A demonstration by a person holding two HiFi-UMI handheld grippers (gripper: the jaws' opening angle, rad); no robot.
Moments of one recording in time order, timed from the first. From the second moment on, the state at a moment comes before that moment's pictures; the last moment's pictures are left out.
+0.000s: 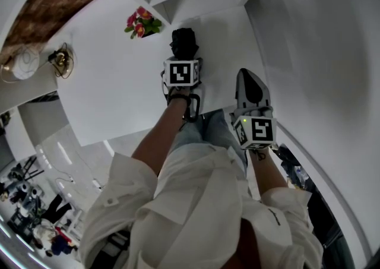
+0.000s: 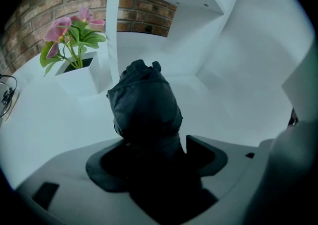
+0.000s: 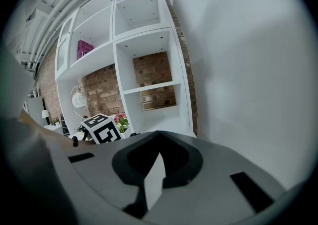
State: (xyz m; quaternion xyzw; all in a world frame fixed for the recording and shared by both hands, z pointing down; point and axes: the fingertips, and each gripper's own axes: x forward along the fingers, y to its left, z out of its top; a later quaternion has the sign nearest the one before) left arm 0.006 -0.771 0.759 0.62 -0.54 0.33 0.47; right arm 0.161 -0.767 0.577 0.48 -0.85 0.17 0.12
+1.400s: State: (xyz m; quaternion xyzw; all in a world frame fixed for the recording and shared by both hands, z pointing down) left arm -0.111 -0.684 0.301 0.73 -0.67 -0.08 -0.01; right arm 0.258 -0.720 0.323 0.59 -0.81 0.01 -0.02
